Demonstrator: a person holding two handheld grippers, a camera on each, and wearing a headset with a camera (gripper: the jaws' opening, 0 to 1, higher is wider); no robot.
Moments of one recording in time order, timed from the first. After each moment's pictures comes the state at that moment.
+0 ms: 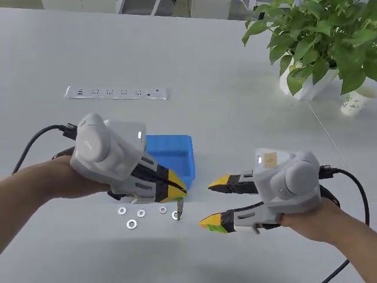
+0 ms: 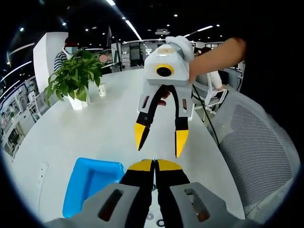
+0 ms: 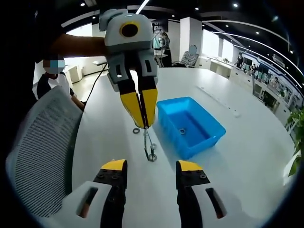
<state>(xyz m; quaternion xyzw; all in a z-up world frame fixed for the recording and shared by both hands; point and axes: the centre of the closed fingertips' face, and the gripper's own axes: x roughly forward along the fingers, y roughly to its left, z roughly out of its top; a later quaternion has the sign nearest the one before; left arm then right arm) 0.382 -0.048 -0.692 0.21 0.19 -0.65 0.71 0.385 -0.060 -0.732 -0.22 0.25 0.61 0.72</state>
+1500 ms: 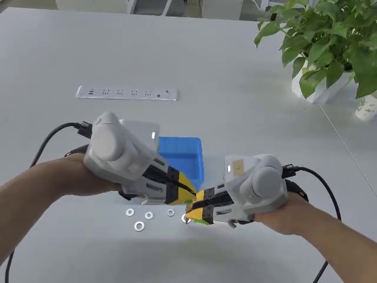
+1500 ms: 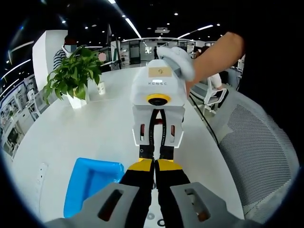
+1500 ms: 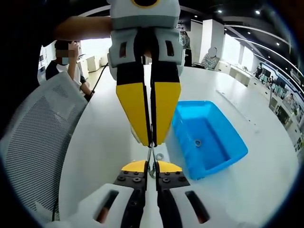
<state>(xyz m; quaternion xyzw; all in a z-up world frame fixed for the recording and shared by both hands) 0.386 -0.049 -0.694 0.21 0.20 -0.65 0.70 0.387 -0.020 -0.759 -0.25 0.23 0.67 0.66</state>
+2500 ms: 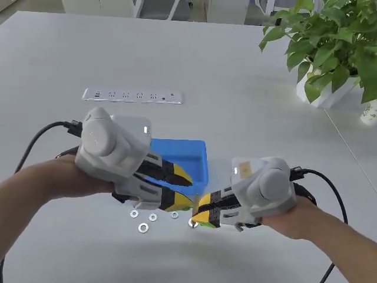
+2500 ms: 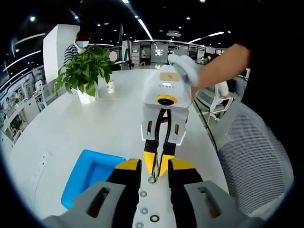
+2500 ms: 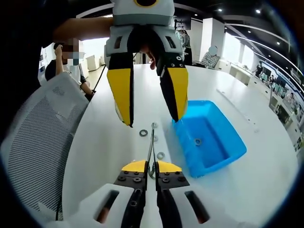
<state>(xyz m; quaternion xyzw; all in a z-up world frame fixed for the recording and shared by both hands) 0.384 -0.033 -0.680 0.17 0.22 -0.62 0.74 0.386 -0.024 -0.754 -0.26 0.24 0.67 0.66</state>
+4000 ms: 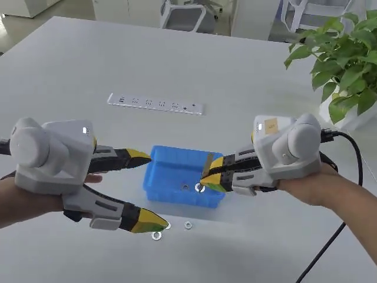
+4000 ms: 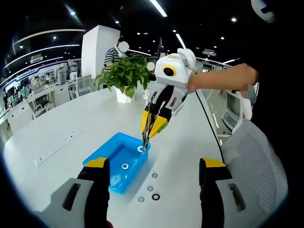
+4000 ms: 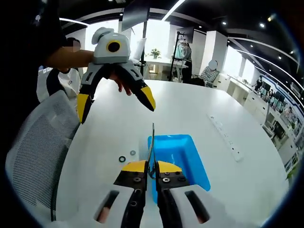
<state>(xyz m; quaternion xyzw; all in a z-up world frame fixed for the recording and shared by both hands) 0.383 0.050 -0.655 0.09 0.20 -0.50 0.84 0.440 0.008 -0.682 -0.26 0.18 0.68 0.66</state>
